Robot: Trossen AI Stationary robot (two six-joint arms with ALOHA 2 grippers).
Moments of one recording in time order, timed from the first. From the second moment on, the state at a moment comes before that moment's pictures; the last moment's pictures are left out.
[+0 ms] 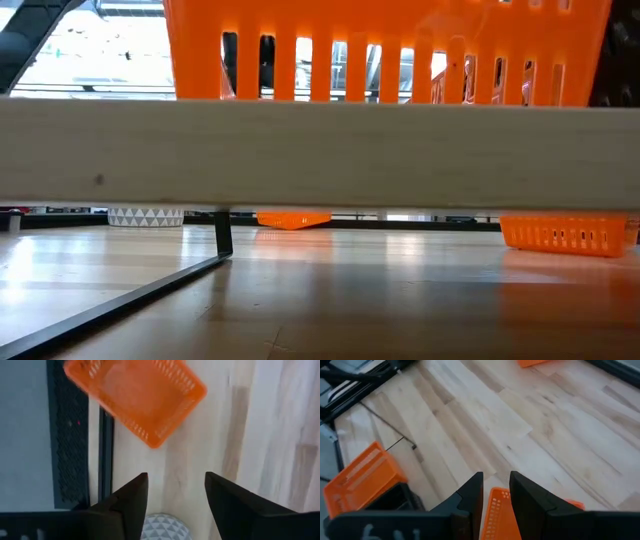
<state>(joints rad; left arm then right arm) 0.74 1.88 1.89 -1.37 0.10 0.66 0.38 0.89 1.05 -1.02 0.49 0.92</state>
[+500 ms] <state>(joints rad) 0.77 1.88 1.59 -1.12 0.04 1.02 0.29 0.89 1.05 -1.02 0.50 0.91</state>
